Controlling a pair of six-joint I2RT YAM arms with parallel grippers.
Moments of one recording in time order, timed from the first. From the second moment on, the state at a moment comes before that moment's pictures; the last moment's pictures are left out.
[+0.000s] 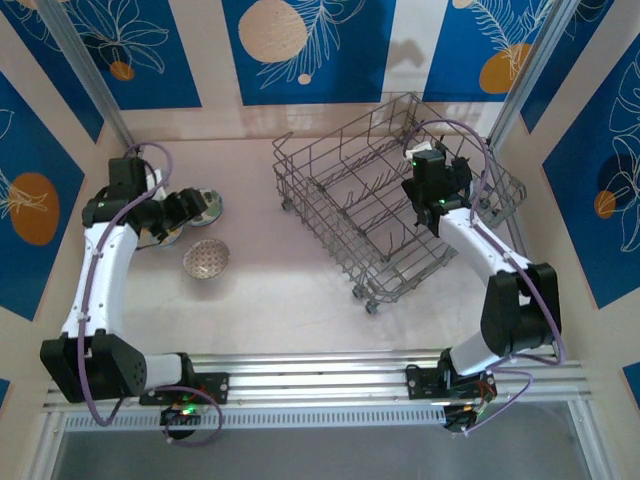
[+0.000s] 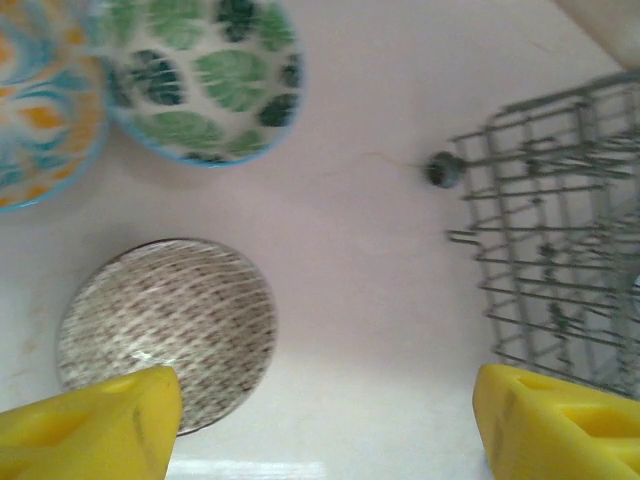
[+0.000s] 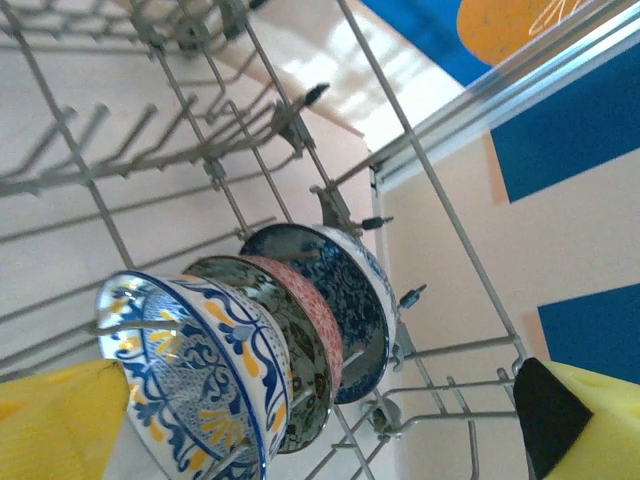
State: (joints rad) left arm 0.12 1.28 1.29 -0.99 0.33 -0.42; right arm 0.23 1.49 1.11 -0.18 0.59 -0.41
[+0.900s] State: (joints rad) left arm 0.17 1.48 0.94 -0.92 0.26 -0.40; right arm 0.25 1.42 1.18 -0.34 0.42 -0.25
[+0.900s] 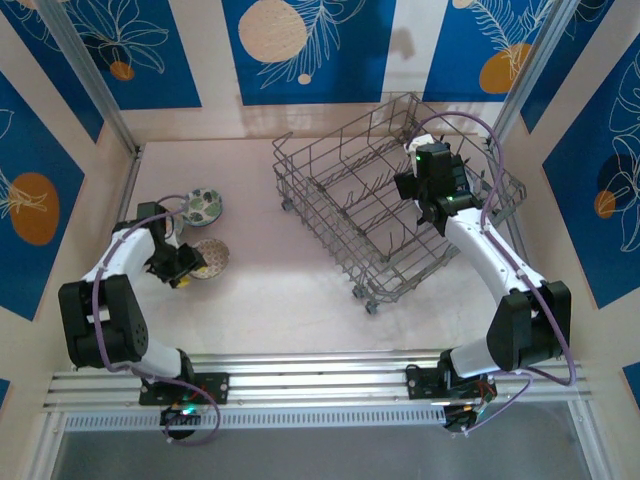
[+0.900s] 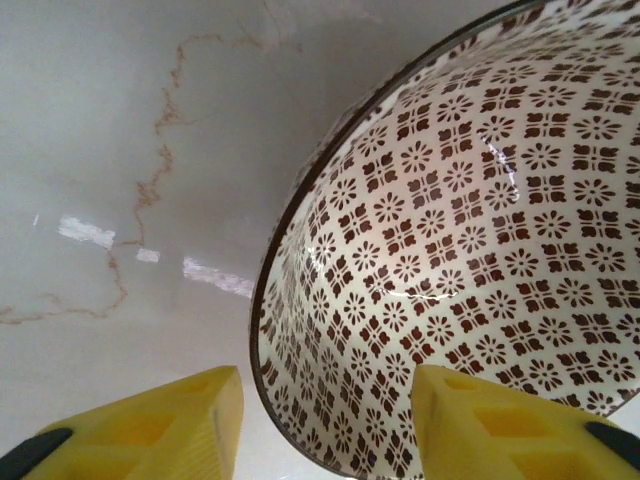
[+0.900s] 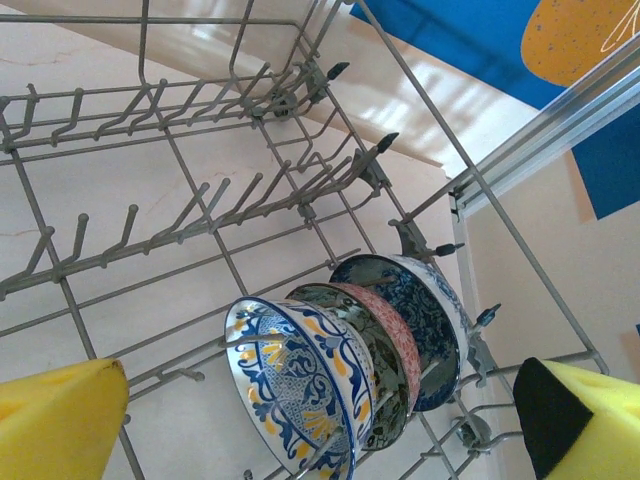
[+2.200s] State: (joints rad) left arm 0.03 1.30 1.29 -0.87 0.31 -0.45; right arm 0.39 1.60 1.71 -0.74 0.09 -0.10
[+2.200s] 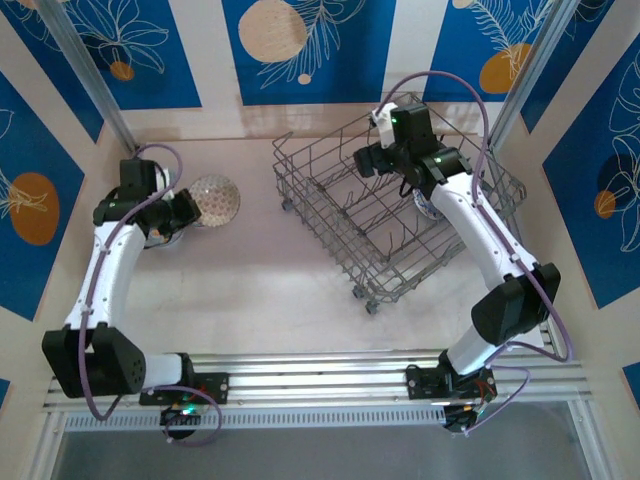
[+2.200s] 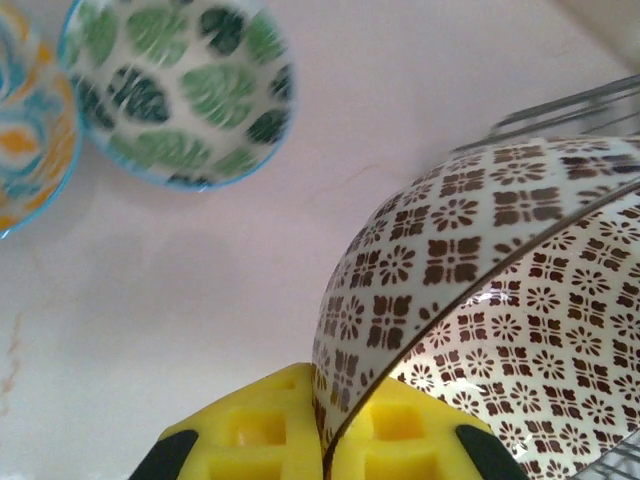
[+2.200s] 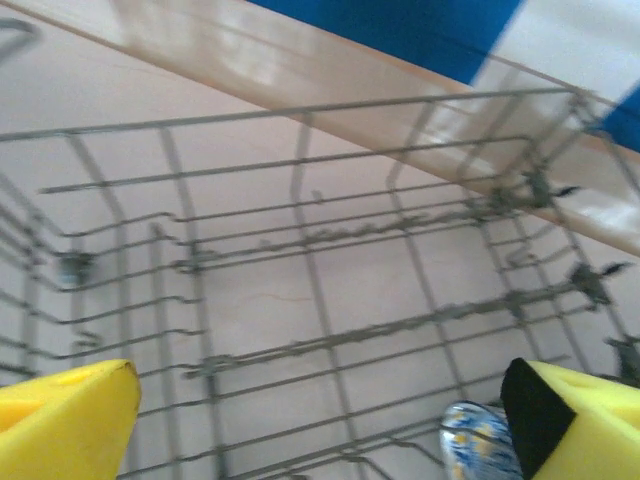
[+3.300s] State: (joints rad) left arm -0.49 1.53 1.70 -0.72 0.17 -0.44; right arm 0.44 1.49 1.64 -0.60 -0.54 0.29
